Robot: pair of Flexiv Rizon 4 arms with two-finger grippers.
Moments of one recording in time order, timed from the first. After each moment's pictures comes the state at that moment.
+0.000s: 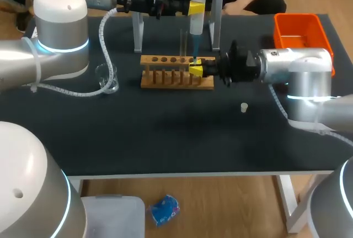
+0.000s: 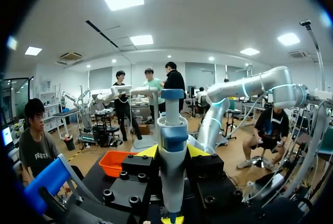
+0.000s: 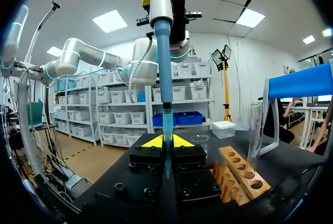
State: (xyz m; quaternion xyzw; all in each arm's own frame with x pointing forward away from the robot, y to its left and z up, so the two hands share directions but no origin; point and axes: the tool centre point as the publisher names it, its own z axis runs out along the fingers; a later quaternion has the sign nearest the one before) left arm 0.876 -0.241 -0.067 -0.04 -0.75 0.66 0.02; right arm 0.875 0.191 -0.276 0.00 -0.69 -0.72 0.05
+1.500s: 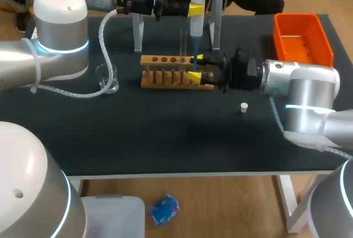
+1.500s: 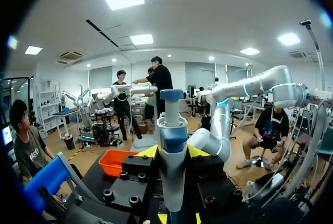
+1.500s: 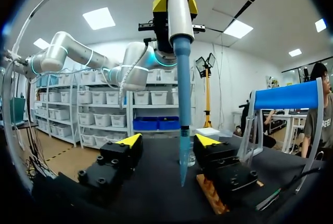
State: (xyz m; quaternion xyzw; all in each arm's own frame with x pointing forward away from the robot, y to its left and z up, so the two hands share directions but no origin) left arm 0.876 -0.240 -0.070 -0.04 -0.75 0.66 0.02; right arm 0.863 0.193 -0.260 -0.05 -0.68 -0.73 -0.03
